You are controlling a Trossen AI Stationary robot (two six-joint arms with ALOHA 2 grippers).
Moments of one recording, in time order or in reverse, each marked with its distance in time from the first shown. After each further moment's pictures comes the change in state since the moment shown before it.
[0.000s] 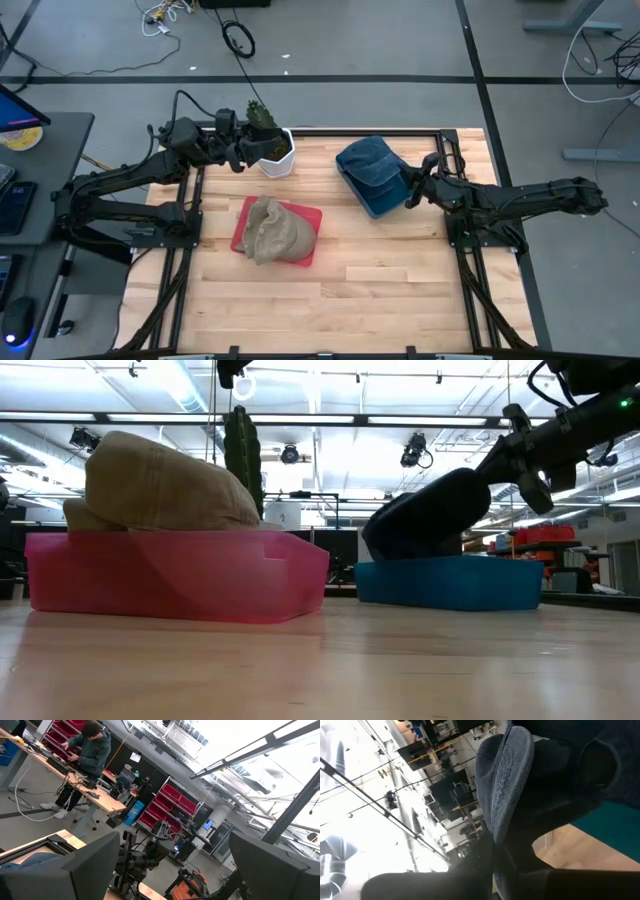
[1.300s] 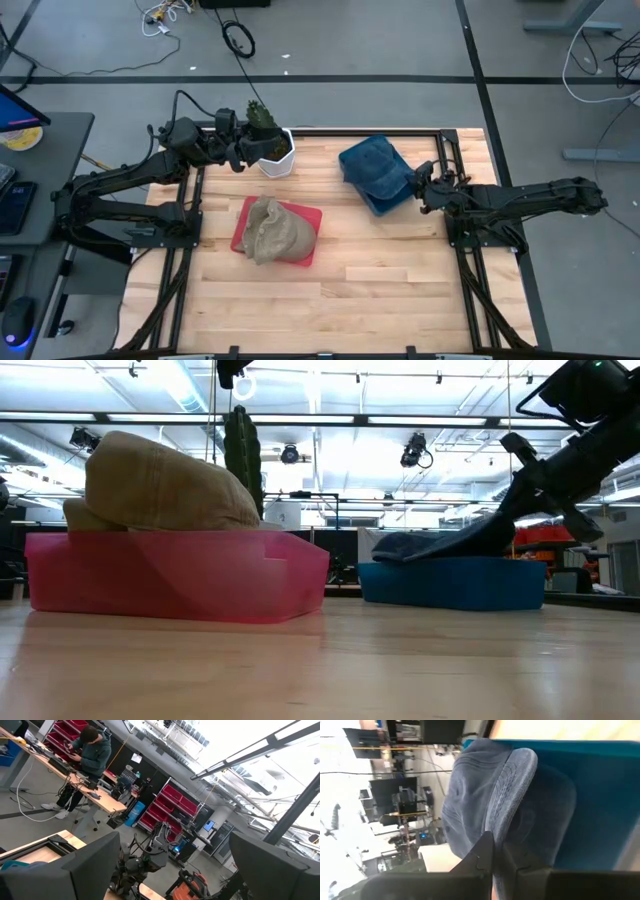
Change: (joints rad) left arm 0.000 0.000 0.000 0.000 -0.008 -0.002; right arm 0.001 0.000 0.002 -0.413 -0.028 -0.094
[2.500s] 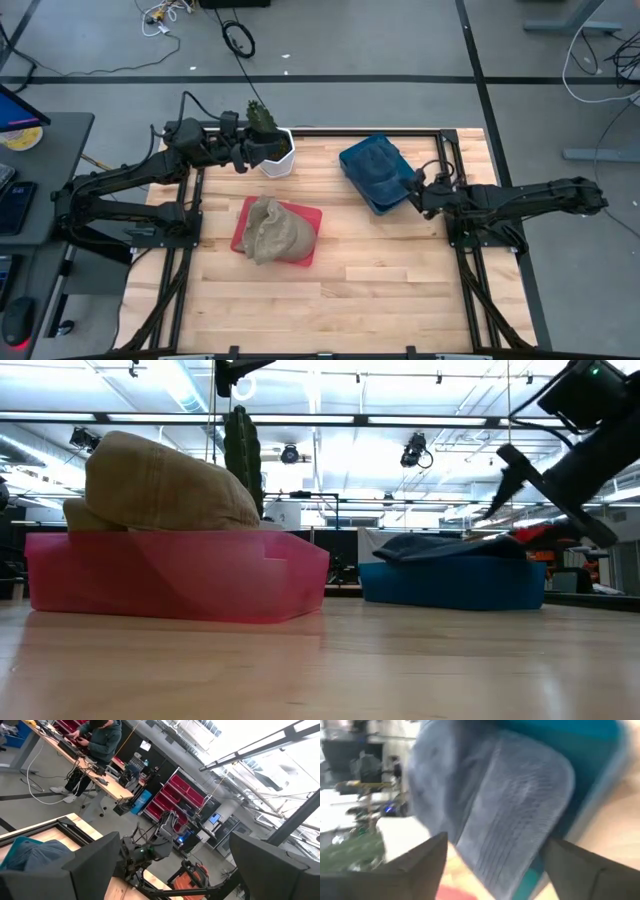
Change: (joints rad) left arm 0.000 0.000 0.000 -0.081 0.001 -0.027; right arm -0.003 0.007 -0.003 -0.055 -0.176 -0.094
